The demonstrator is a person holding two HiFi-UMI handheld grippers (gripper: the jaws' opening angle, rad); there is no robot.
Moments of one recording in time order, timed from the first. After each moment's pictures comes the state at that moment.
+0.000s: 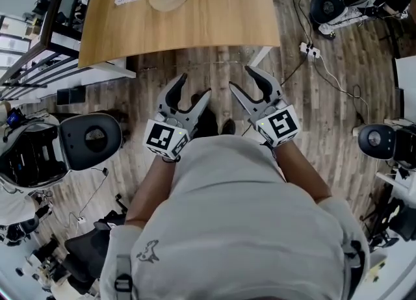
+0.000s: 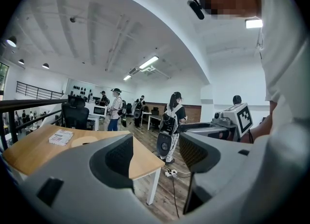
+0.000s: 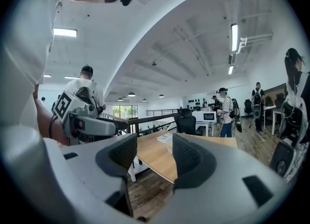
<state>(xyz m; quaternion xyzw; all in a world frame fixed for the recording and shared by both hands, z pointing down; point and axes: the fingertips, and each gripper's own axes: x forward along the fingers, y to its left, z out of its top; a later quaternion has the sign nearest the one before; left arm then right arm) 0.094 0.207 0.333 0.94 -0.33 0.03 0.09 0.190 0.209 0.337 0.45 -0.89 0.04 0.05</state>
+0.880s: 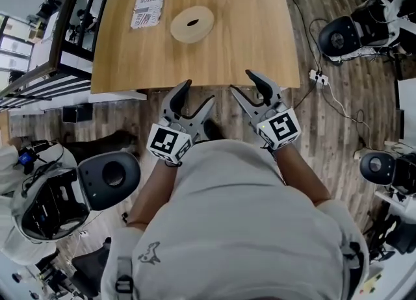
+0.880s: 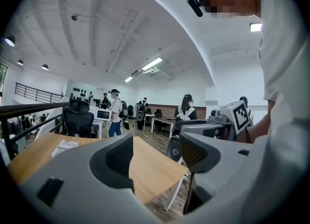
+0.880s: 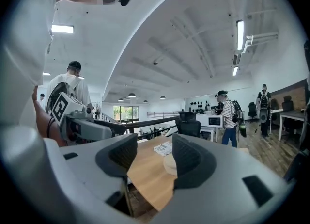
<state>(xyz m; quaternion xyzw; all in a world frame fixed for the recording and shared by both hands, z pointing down) 0.063 0.090 0.315 0.94 -0.34 0.03 0.07 0.155 0.080 0.311 0.44 -0.90 0.02 0.04</state>
